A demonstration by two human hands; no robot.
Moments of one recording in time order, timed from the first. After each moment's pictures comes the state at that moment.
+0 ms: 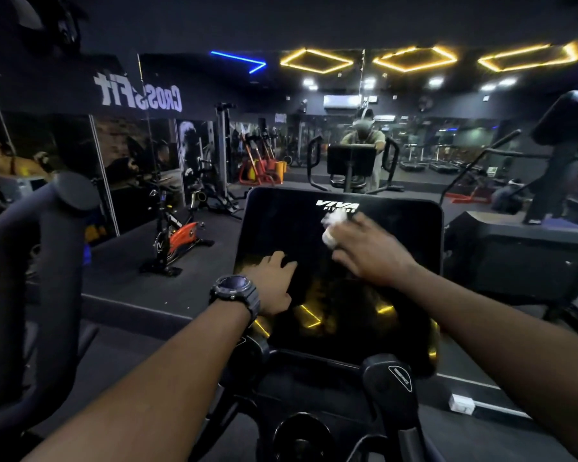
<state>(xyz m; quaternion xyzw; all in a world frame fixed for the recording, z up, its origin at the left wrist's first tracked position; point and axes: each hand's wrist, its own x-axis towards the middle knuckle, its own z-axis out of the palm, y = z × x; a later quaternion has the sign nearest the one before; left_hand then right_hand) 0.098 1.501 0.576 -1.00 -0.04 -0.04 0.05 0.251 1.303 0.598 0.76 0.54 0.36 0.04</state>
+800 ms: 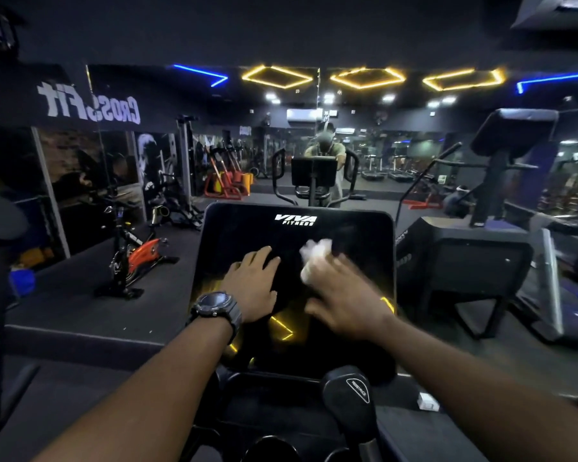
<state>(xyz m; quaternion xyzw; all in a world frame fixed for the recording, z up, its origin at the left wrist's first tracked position) 0.128 1.478 0.576 -0.98 -0.01 -0.17 0.04 0.217 1.267 0.549 0.82 0.48 0.31 0.01</state>
